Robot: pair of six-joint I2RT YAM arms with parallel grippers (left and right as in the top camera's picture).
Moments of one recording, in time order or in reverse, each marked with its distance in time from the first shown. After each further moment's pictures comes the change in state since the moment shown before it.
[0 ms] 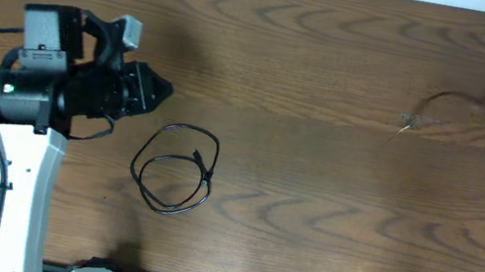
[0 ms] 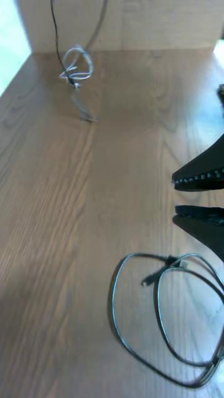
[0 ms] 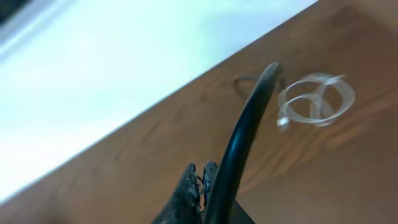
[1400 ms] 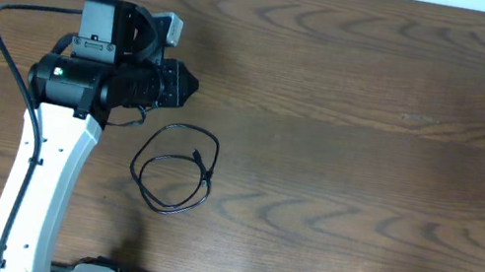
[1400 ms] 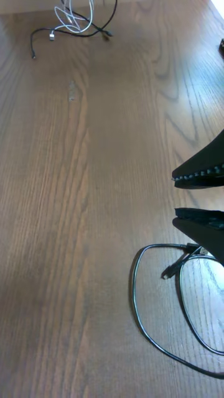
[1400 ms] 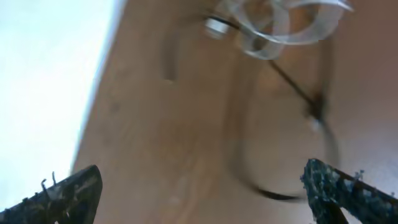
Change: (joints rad) left arm -0.173 0.082 0.000 0.110 -0.155 0.000; right arm -0.208 0.395 -0.001 -0.023 -0.018 0.238
